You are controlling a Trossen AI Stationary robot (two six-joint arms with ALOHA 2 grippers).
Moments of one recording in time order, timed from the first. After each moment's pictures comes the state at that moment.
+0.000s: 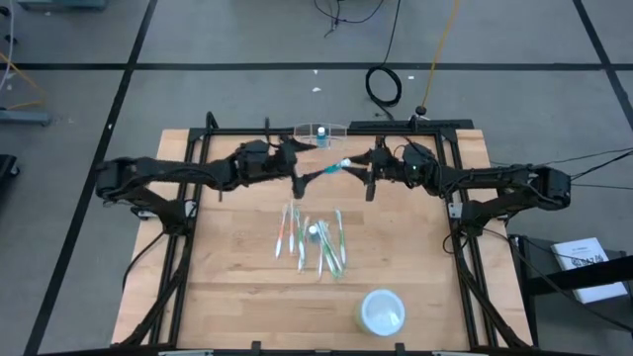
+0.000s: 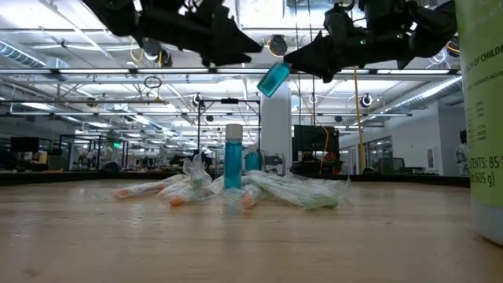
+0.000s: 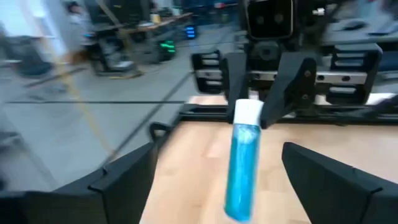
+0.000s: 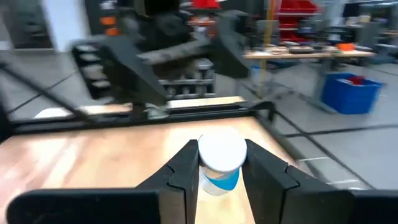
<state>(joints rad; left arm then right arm) 0.24 1.42 0.87 0.44 -0.06 0.17 -0.34 1.26 0.60 0.64 -0.15 0.00</state>
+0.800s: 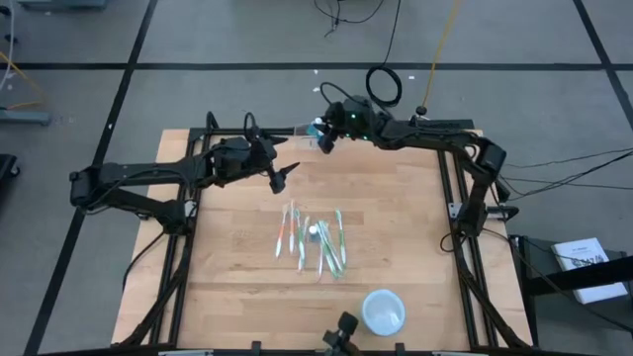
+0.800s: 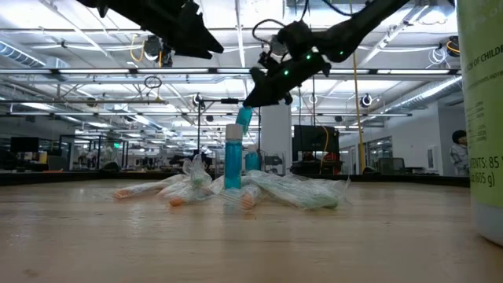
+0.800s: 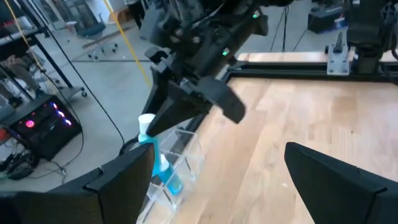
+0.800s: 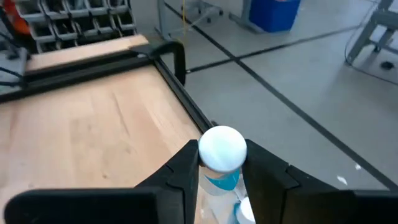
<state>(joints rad) 0.24 1.17 0.87 0.02 -0.27 0.16 -0.55 1.83 1.31 0.15 -0.05 -0.03</state>
